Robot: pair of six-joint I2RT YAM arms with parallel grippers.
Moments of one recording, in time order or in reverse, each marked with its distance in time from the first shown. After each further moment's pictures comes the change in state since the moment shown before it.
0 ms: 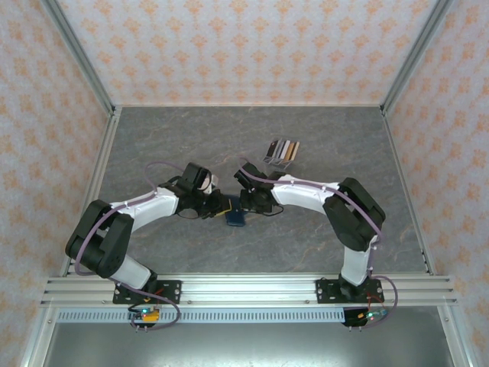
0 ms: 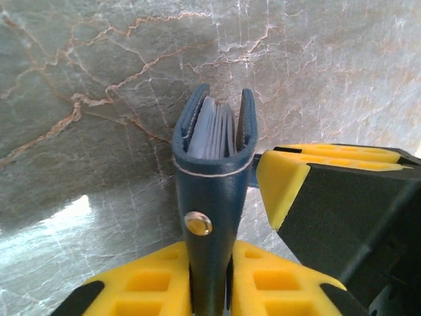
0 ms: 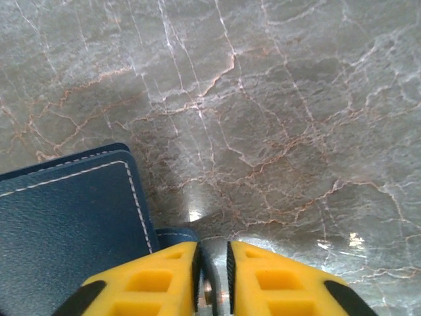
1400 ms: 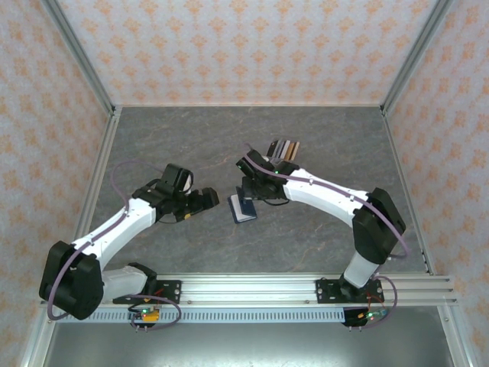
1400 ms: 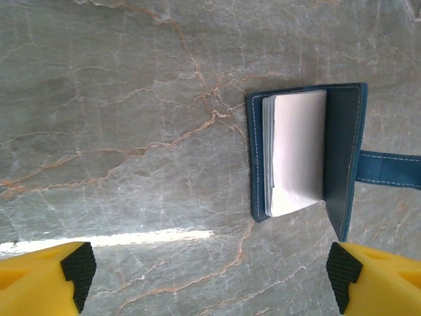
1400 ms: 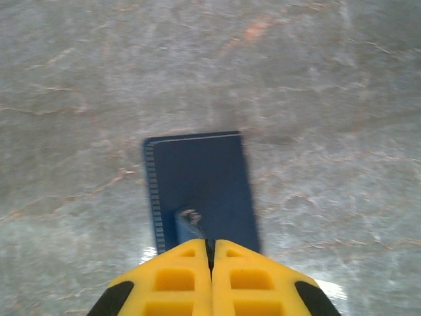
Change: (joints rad) left arm 0.061 -0.304 -0.016 -0.289 -0.241 0.060; right arm 0.001 -0.175 0.084 -0.155 0.156 -0.095
